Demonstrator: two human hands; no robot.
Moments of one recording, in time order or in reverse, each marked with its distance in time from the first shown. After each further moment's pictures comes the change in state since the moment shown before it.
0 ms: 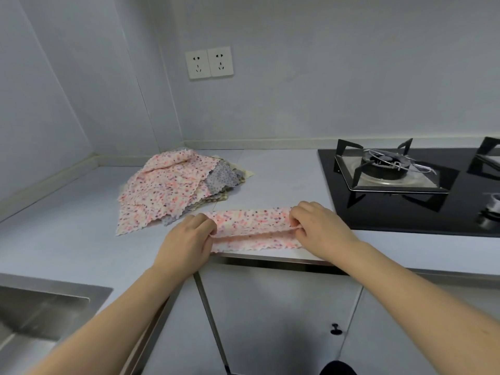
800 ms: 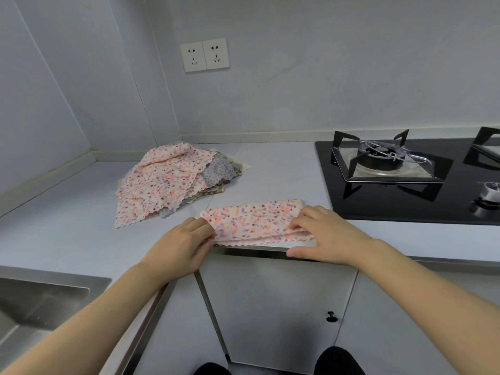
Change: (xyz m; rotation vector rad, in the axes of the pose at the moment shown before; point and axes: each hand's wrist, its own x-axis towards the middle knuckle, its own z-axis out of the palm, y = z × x) left_hand -0.016 -0.003 -0.009 -0.104 -0.136 0.192; right_hand -0.028 0.021 0.003 0.016 -0.208 -0.071
